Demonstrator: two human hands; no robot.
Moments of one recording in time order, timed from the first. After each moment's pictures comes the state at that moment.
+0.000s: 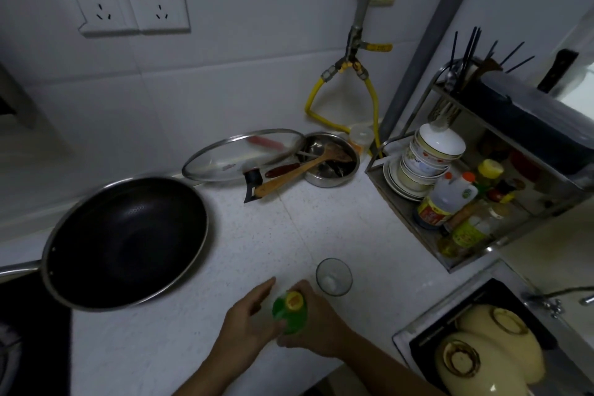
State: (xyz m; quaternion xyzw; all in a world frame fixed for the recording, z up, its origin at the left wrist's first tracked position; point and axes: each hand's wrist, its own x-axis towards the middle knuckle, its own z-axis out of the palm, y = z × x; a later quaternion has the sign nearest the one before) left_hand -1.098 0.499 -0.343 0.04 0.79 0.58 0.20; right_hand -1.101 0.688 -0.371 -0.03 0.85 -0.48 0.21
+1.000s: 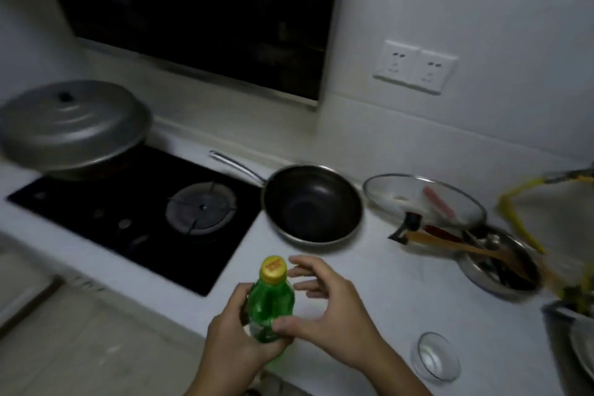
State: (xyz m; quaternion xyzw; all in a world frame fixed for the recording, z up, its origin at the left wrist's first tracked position) left_hand -0.898 0.451 -0.285 -0.31 0.74 0.56 -0.20; right_hand -1.037 0.571 -0.221 -0.38 0.75 -0.46 0.28
